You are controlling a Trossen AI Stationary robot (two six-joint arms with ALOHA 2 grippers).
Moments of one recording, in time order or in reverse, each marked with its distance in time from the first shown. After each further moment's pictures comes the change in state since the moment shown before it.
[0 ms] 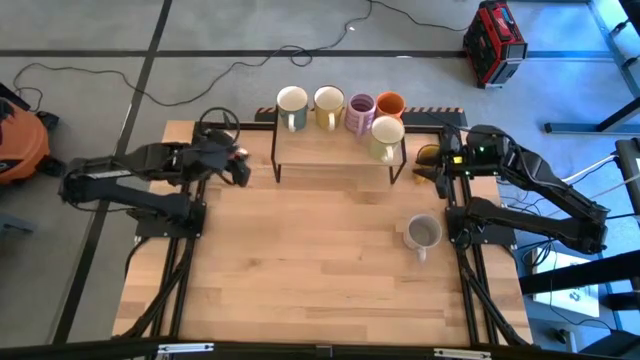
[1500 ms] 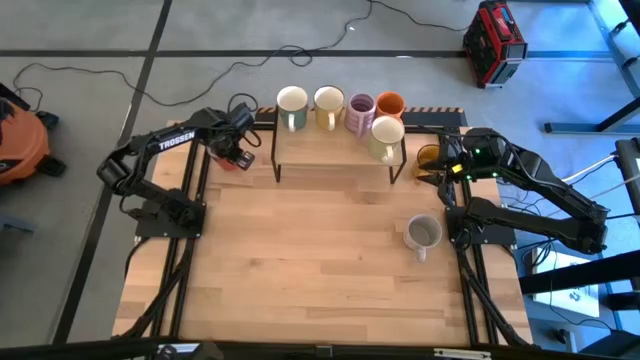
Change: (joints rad) left arm 0.731 0.525 -0.058 -0.067 0.481 0.438; right arm -0.001 0.001 0.000 -0.118 0.020 -0.188
